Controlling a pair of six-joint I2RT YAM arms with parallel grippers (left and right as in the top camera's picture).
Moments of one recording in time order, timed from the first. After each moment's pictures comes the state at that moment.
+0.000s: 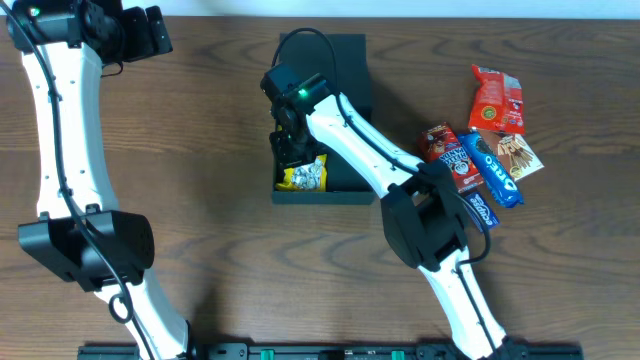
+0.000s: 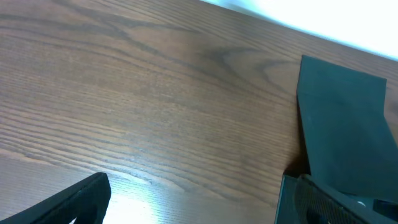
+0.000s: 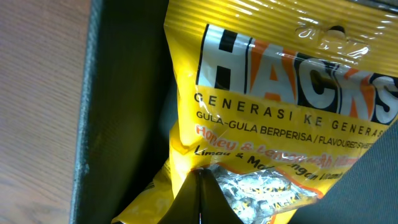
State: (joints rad) left arm 0.16 2.02 2.26 -1.23 0.13 -0.12; right arm 0.67 2.41 2.14 -1.18 -0.16 0.35
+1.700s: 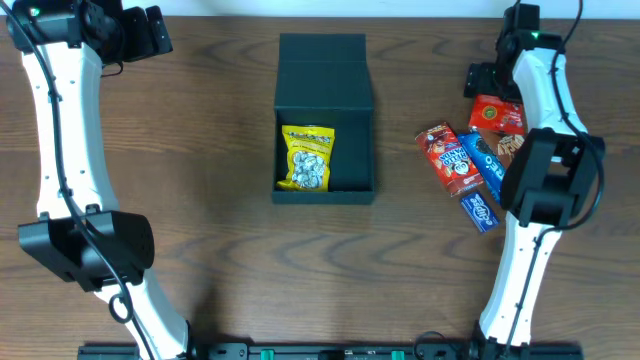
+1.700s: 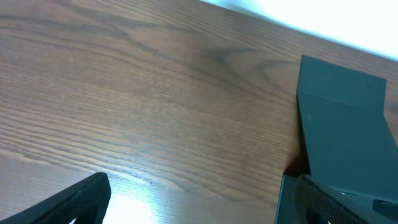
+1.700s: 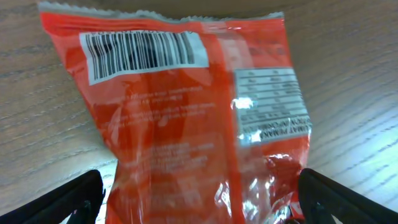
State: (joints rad) left arm 0.16 2.02 2.26 -1.23 0.13 -0.12; right arm -0.14 2.50 2.21 -1.00 0.17 0.11
